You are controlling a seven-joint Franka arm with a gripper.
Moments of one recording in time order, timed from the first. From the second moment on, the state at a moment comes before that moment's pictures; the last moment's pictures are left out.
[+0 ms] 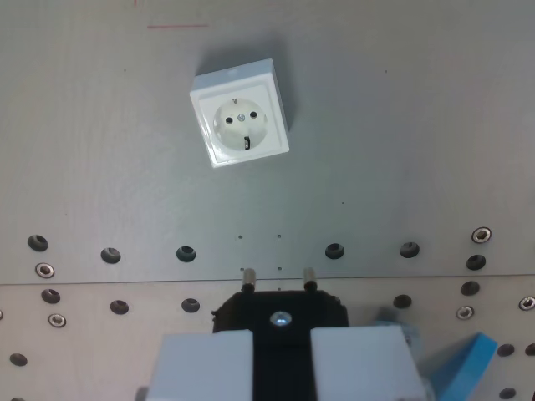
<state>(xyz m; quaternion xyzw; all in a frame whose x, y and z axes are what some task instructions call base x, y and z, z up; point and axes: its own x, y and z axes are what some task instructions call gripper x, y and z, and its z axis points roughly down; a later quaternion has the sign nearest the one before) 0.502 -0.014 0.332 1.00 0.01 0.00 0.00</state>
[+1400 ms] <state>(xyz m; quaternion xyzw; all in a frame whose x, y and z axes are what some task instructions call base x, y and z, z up) 0.502 -0.012 0.315 1.00 0.02 -0.01 0.00</state>
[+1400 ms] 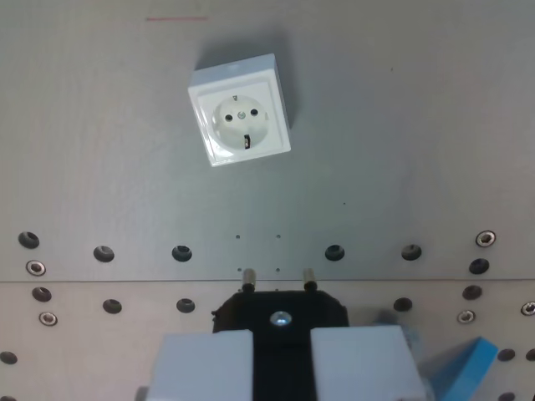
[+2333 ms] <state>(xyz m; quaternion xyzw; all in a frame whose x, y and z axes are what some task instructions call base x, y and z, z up) 0.494 -0.007 0.255 1.00 0.05 -0.01 0.00</state>
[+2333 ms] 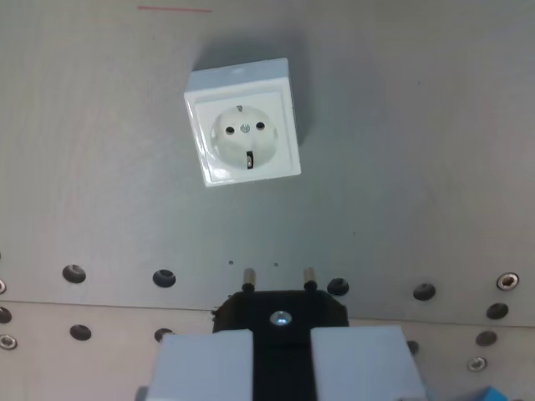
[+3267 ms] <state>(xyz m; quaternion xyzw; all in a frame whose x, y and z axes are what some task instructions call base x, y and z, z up) 0.489 -0.001 0.185 0.99 0.10 -0.02 0.00</state>
